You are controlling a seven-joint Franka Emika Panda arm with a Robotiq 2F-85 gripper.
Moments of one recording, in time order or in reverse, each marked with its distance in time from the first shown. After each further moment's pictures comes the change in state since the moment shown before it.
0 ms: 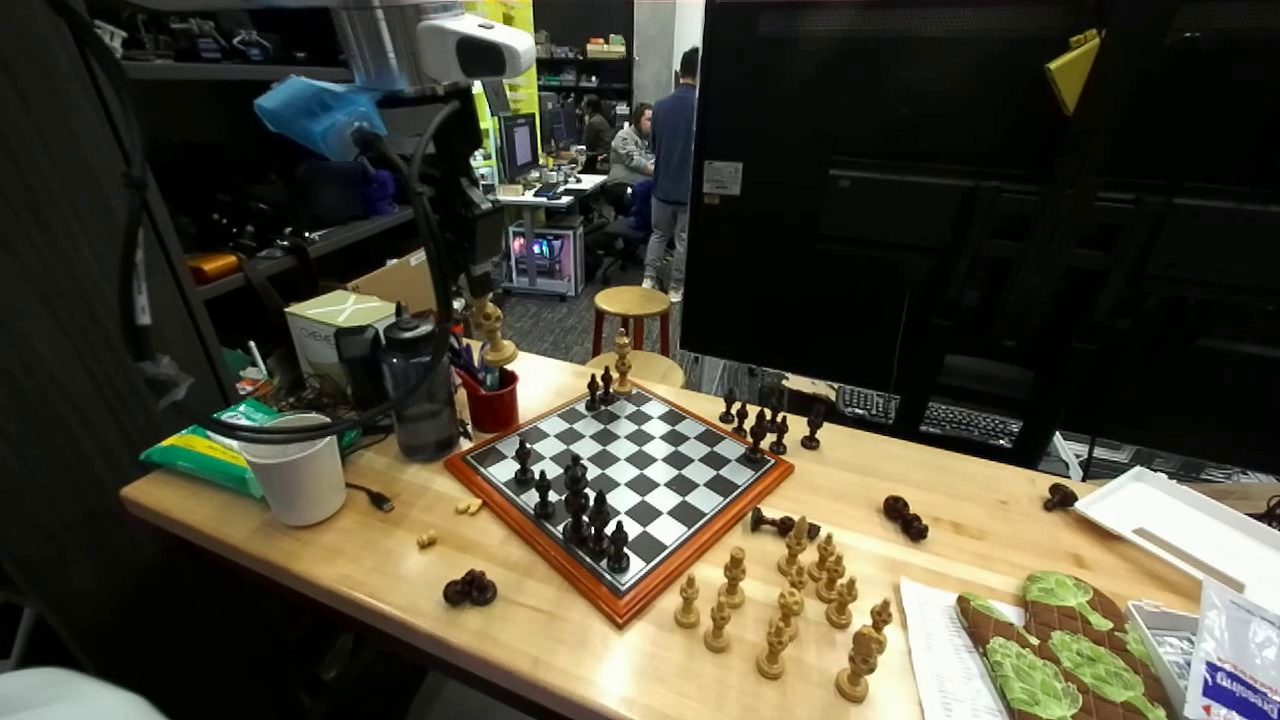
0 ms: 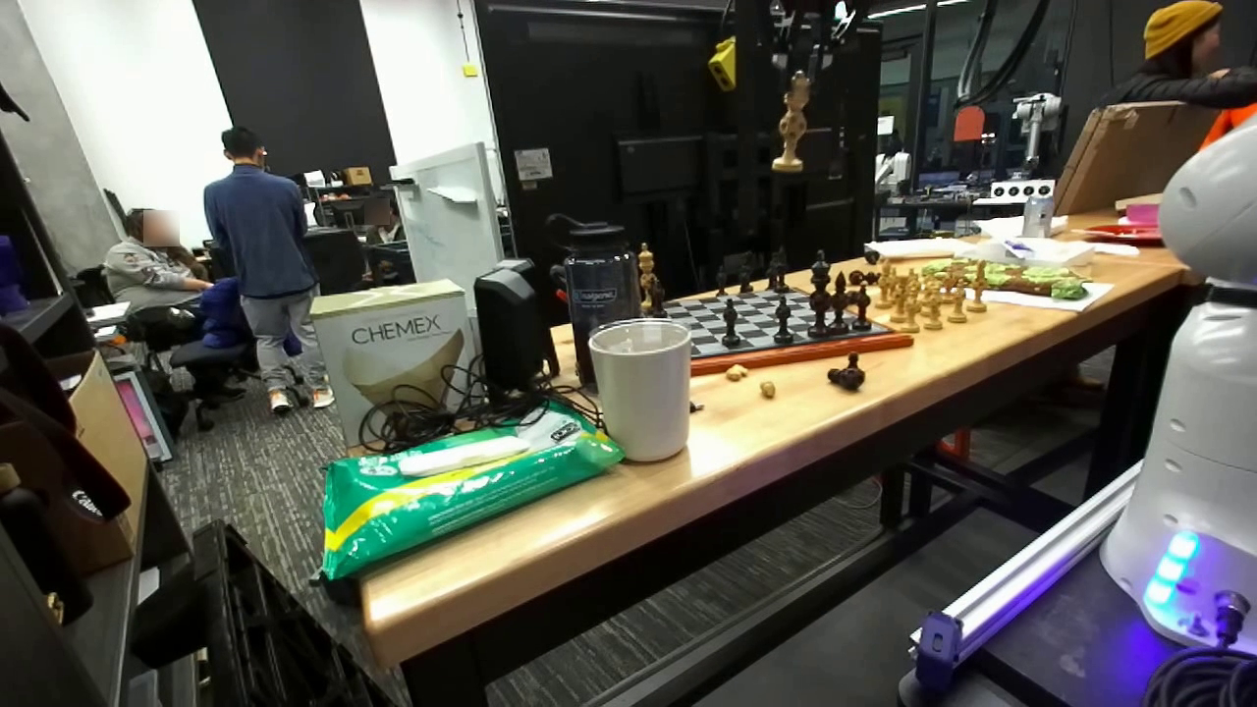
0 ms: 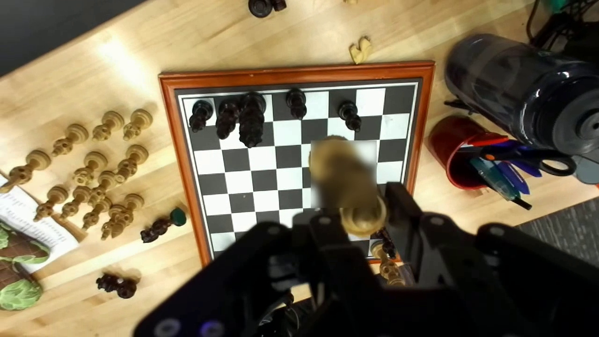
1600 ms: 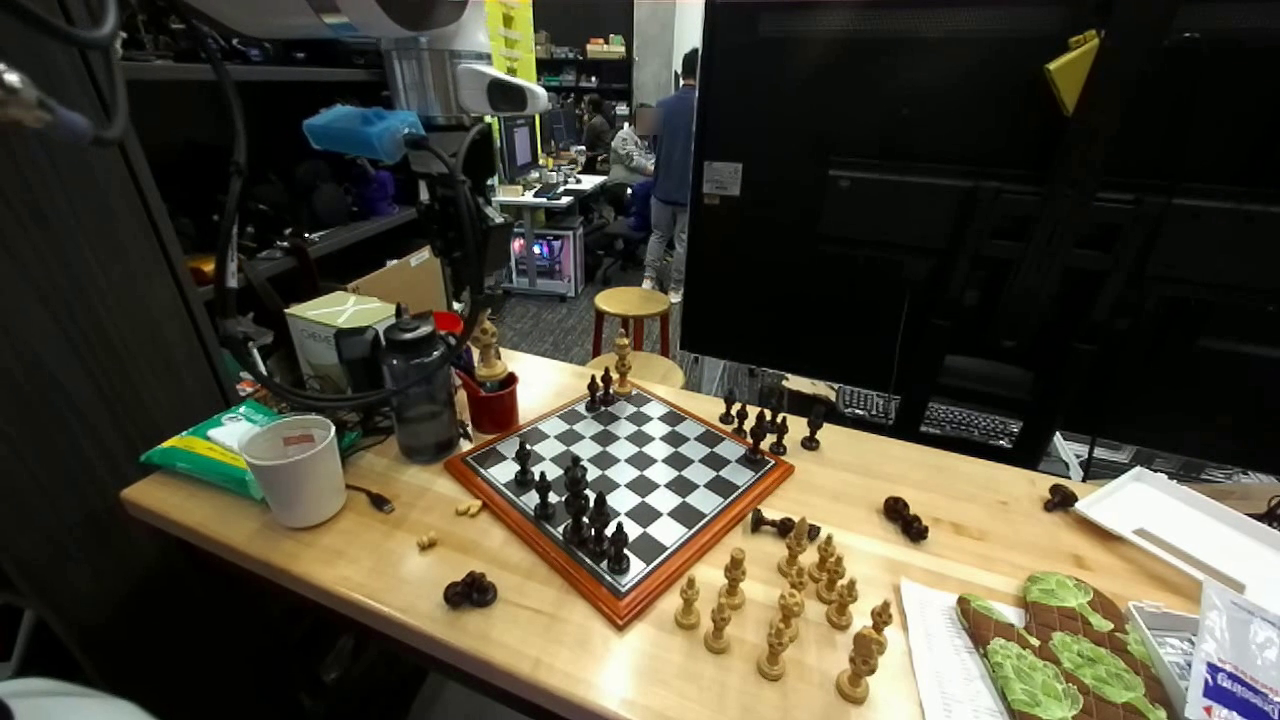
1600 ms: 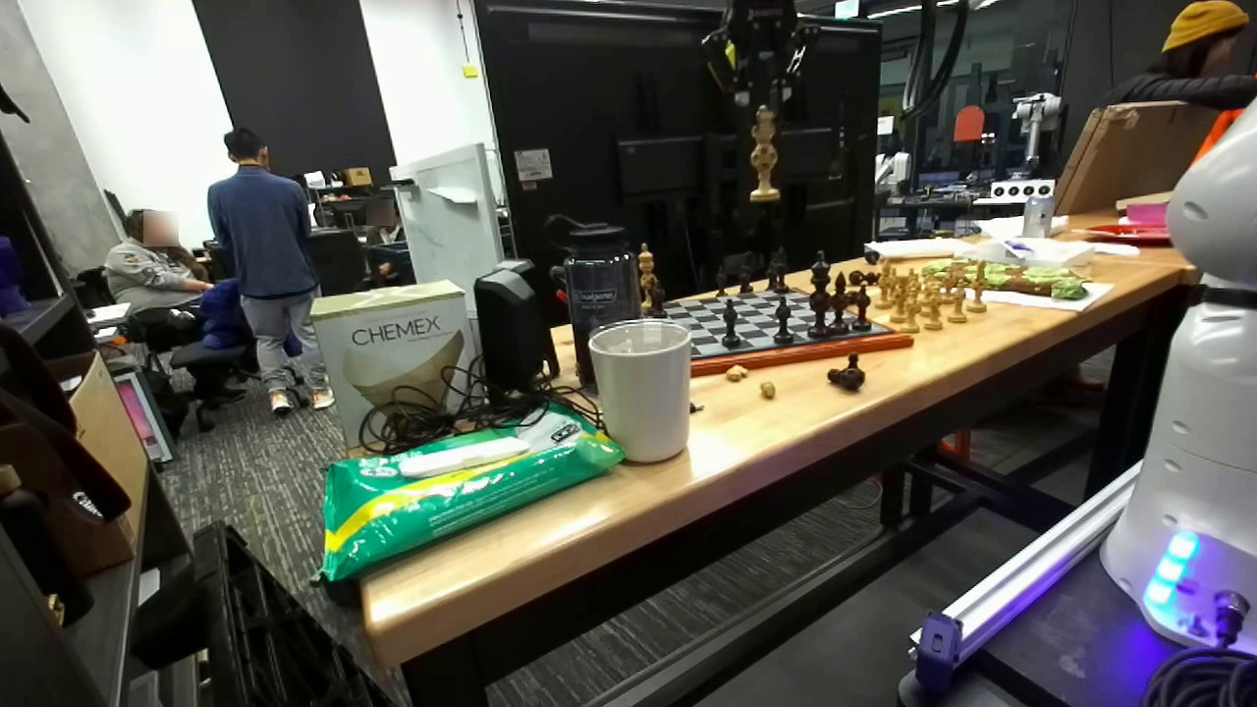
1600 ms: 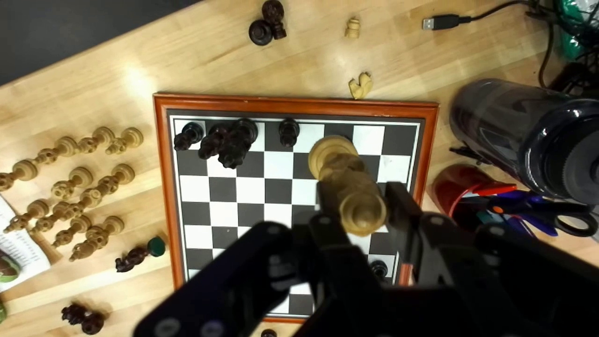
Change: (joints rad) arm 0.058 0.255 0.007 0.170 -0.040 -0.106 0.018
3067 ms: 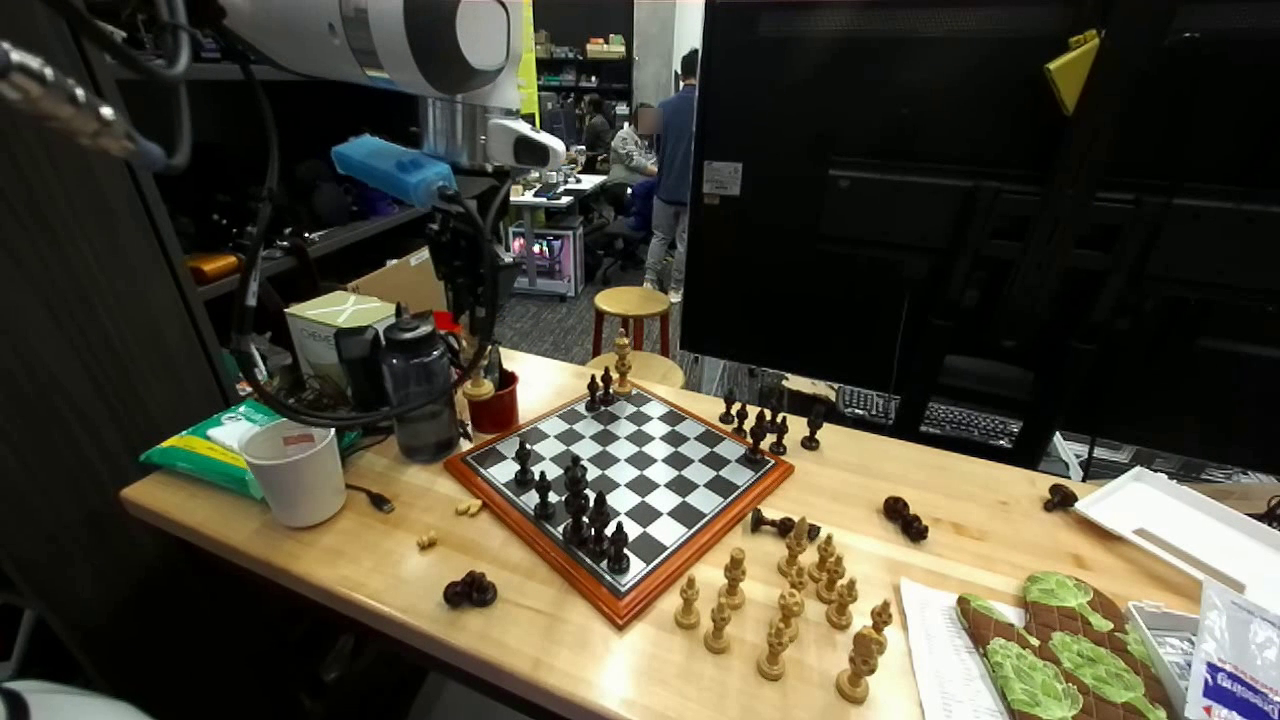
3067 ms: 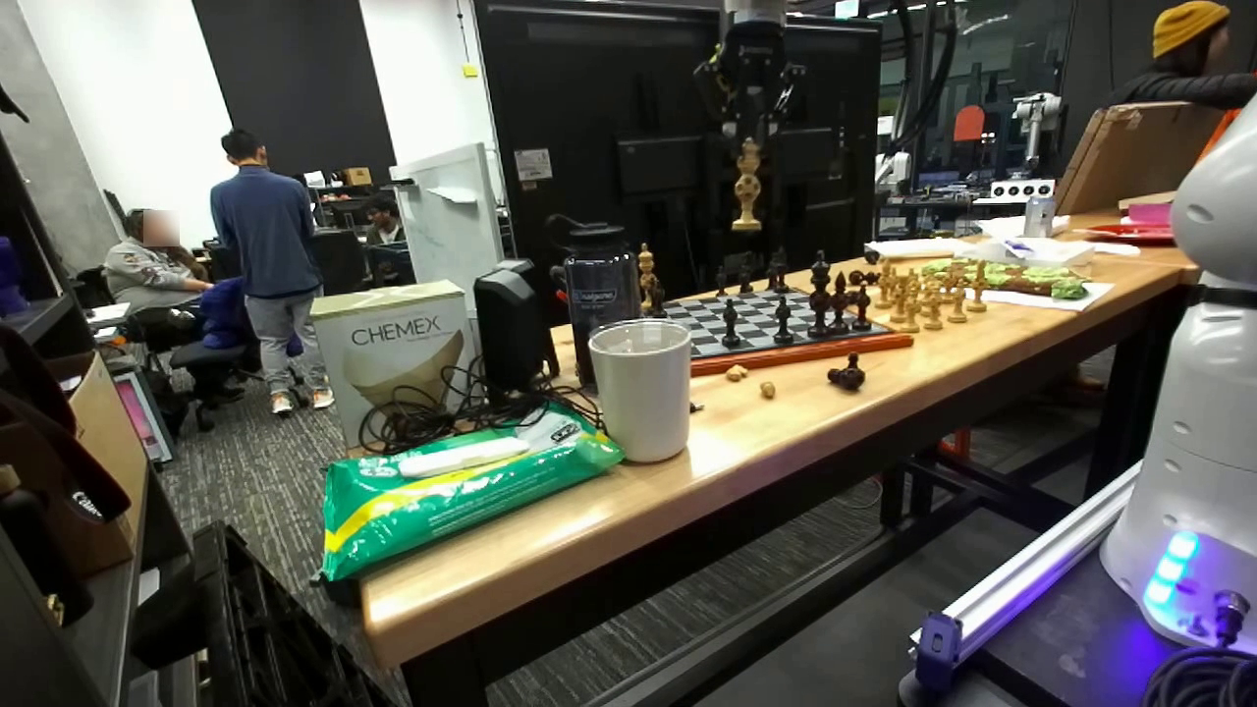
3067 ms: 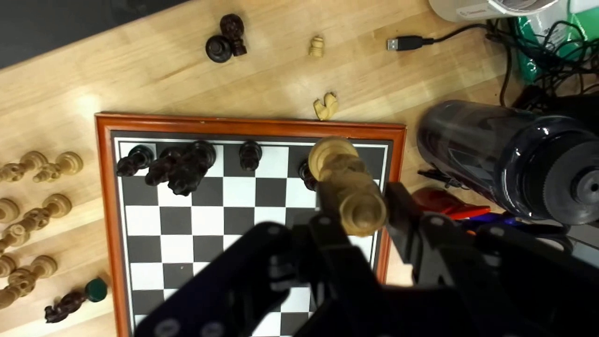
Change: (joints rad) arm 0.020 0.047 -0.045 -0.050 0.107 0.070 -0.065
